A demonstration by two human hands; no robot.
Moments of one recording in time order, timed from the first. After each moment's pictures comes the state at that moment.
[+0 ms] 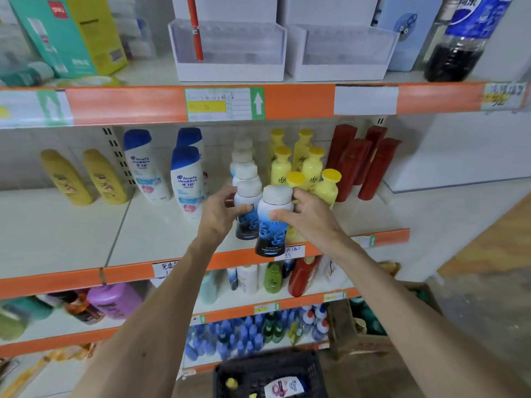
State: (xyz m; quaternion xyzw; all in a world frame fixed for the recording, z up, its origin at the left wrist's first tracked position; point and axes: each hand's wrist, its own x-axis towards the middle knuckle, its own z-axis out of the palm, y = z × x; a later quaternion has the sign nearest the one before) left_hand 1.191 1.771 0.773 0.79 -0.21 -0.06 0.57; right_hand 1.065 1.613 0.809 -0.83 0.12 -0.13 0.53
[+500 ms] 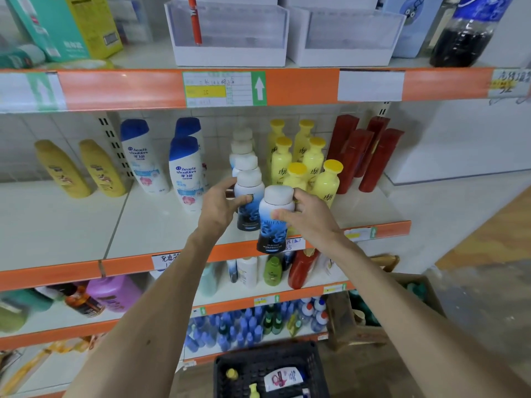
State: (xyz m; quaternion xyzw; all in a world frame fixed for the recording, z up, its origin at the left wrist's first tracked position) left_hand 1.193 1.769 0.768 0.80 -0.24 -0.02 0.55; right_hand 1.059 1.616 0.795 -0.84 0.14 -0.12 0.50
